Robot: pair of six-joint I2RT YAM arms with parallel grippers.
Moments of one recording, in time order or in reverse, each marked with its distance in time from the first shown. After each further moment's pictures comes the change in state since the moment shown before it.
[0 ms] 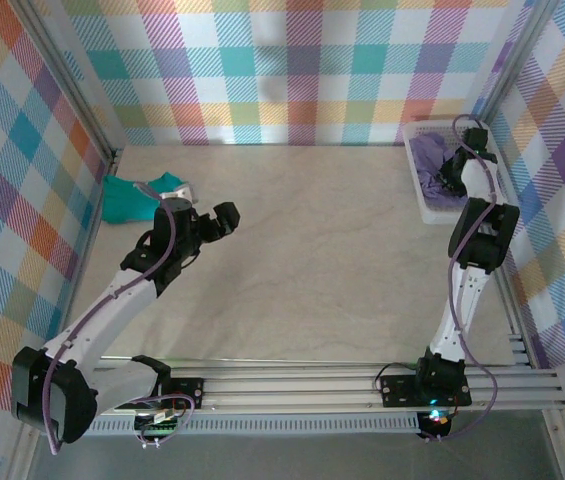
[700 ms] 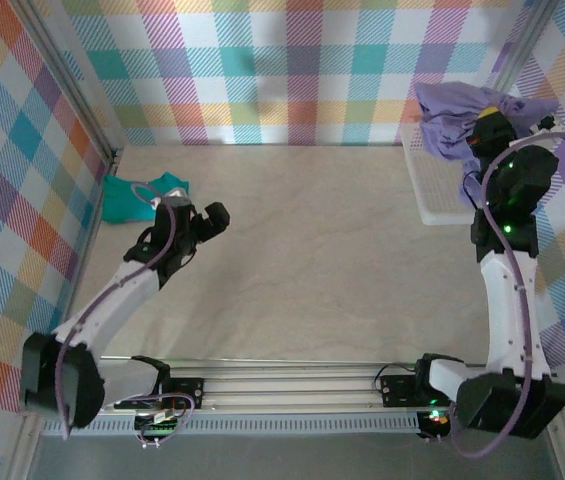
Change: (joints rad) left arm 0.090 0.125 0.022 -0.028 -0.051 -0.071; right arm 0.113 -1.337 -0.927 0.797 -0.080 0.240
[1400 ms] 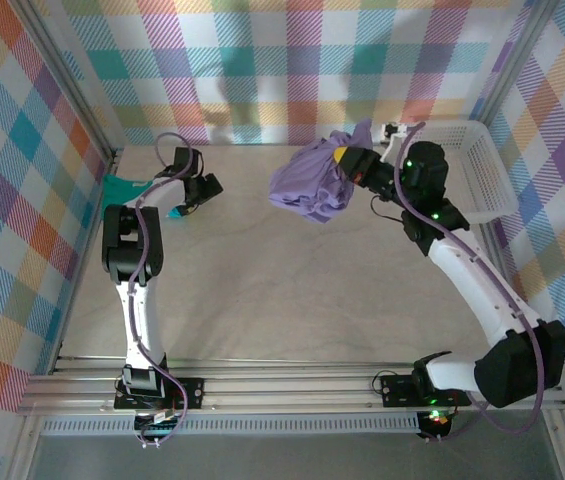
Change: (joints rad) left arm 0.216 0.961 0.811 -0.219 0.063 0.076; right arm 0.485 0.191 -0.019 -0.082 -0.374 -0.052
